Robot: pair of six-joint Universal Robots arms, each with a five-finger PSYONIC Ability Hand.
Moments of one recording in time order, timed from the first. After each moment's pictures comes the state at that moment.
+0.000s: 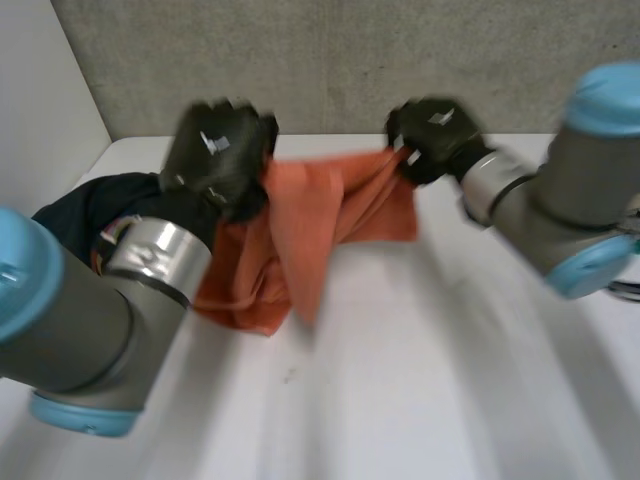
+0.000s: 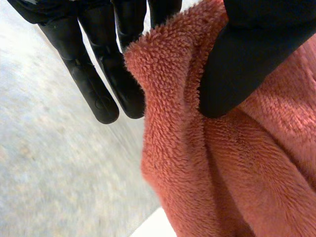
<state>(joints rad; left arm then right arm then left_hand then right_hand) 4.13 -1.75 -1.70 3.68 -1.54 3.42 2.00 -0.96 1.05 -0.06 1.26 2.98 1.09 1.19 1.18 1.20 0.94 1.09 1.17 1.19 1.20 0.98</state>
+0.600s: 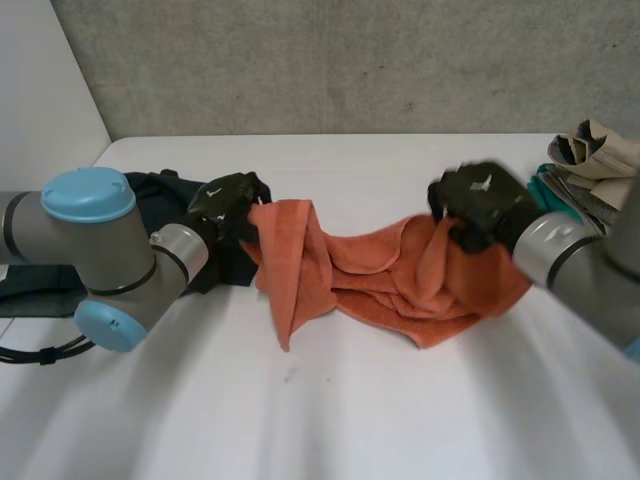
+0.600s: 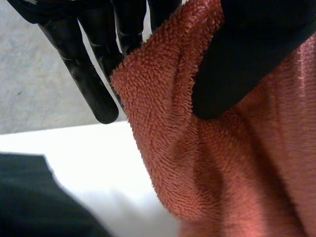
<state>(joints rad) 4.34 -2.24 -1.31 3.40 -1.33 2.92 1.86 -1.22 1.48 -0.04 1.19 2.72 1.06 1.11 1.11 1.11 0.91 1.11 1.18 1.19 1.20 1.01</state>
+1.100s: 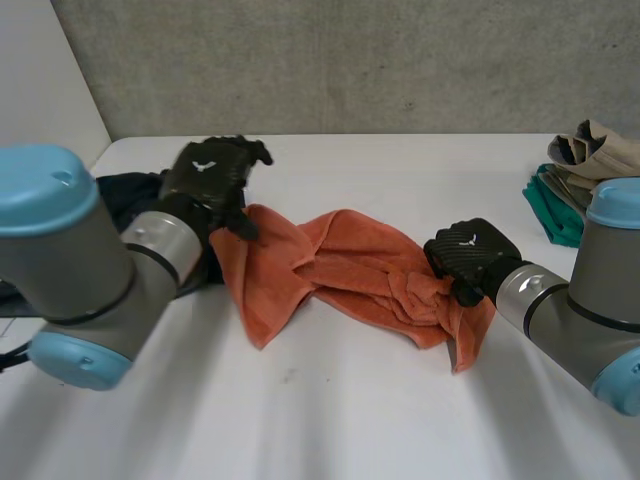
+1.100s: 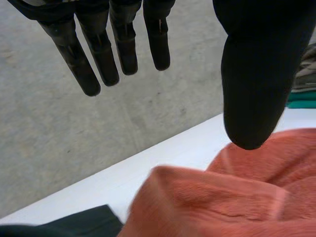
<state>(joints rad) 4.23 -1.91 -1.50 3.38 -1.52 3.20 1.89 -1.13 1.57 -0.05 1.29 2.60 0.44 0.44 0.44 0.43 0.25 1.11 1.18 1.19 1.20 1.01</state>
